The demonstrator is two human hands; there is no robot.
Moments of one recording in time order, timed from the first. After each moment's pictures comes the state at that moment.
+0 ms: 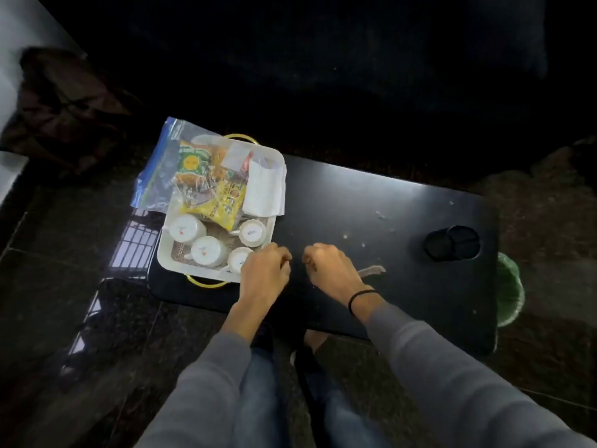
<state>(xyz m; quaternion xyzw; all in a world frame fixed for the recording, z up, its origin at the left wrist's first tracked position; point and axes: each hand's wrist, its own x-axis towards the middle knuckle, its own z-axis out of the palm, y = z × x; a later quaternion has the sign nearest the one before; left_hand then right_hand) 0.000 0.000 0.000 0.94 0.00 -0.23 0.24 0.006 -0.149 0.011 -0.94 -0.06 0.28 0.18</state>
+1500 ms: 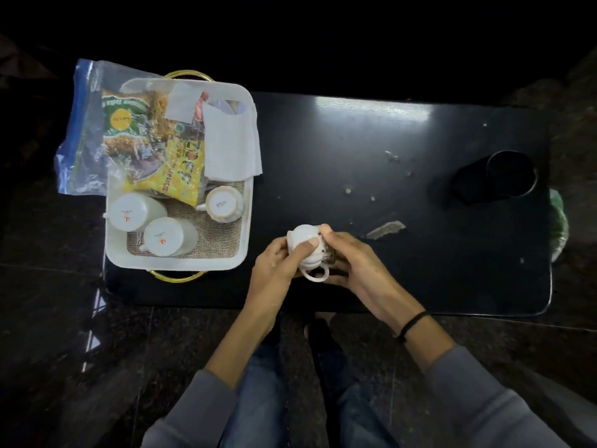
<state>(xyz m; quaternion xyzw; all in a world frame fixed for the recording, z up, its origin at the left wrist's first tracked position) -0.037 -0.029 -0.074 0.63 0.24 -0.33 0.67 -0.053 -0.188 -0.063 -0.53 0.34 0.30 0.72</state>
